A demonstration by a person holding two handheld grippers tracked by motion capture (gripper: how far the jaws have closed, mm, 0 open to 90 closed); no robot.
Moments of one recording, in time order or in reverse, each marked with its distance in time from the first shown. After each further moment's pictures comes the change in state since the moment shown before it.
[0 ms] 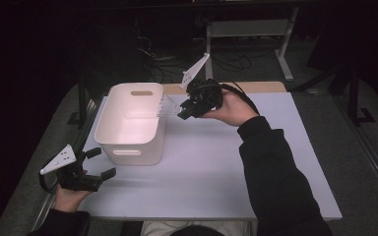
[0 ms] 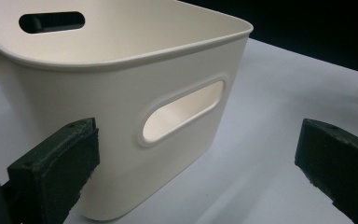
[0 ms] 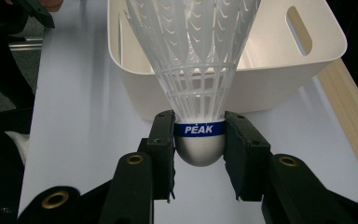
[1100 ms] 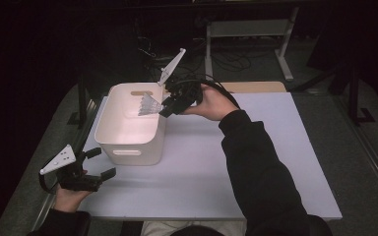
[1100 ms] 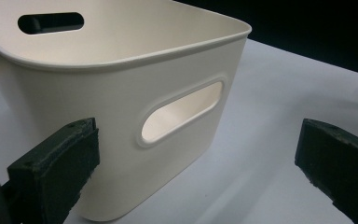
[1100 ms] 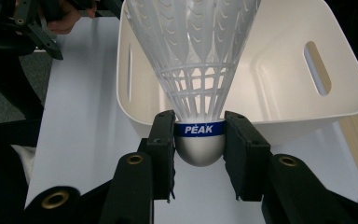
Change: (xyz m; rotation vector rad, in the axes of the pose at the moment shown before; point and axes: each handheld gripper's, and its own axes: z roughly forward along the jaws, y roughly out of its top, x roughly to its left) left arm 0.000 0.000 0.000 -0.004 -0.005 0.002; right arm 0.002 0.042 0.025 0.003 0.049 -0.046
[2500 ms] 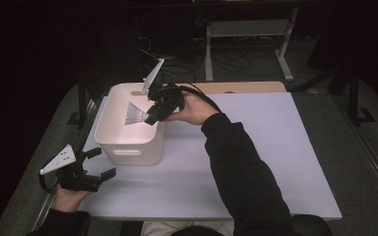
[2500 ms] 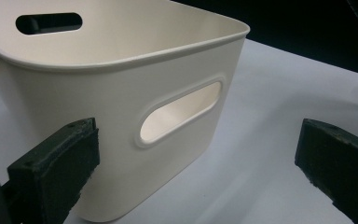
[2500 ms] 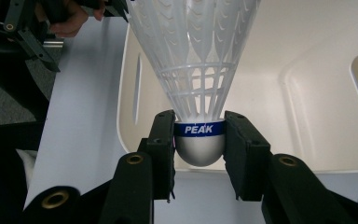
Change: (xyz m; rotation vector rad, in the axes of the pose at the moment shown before) left arm 0.000 0.000 0.000 0.001 -0.006 0.002; right arm 0.000 0.018 0.050 0.024 0.078 -0.023
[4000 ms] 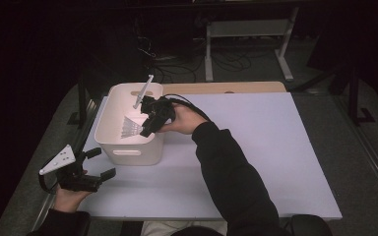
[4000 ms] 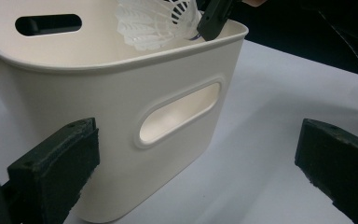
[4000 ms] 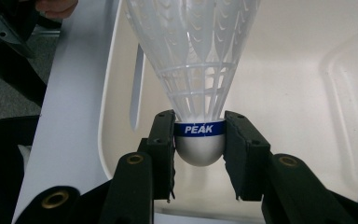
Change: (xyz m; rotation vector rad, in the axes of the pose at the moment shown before) left arm 0.000 0.000 -0.001 -0.005 -0.002 -0.003; right arm -0.002 -0.006 0.053 0.043 0.070 0.013
